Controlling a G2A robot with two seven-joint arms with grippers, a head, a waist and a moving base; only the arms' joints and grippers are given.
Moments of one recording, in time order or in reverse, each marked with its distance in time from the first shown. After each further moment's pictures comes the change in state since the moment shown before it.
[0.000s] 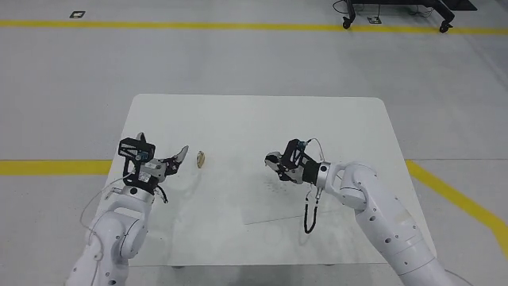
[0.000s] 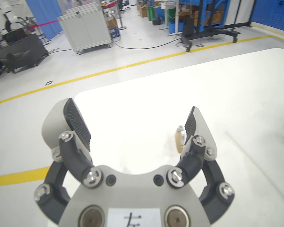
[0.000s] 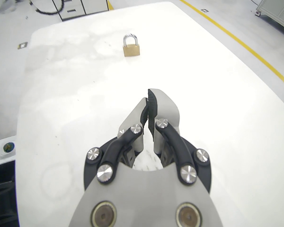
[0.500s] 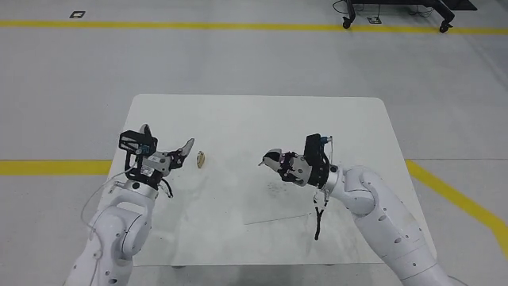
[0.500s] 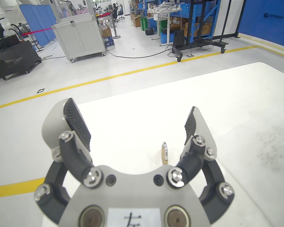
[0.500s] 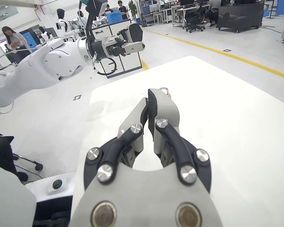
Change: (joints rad) left arm -0.022 -0.007 0.017 -0.035 -0.060 -0.001 -0.003; right arm -0.030 0.002 0.015 0.003 0.276 -0.153 -0.071
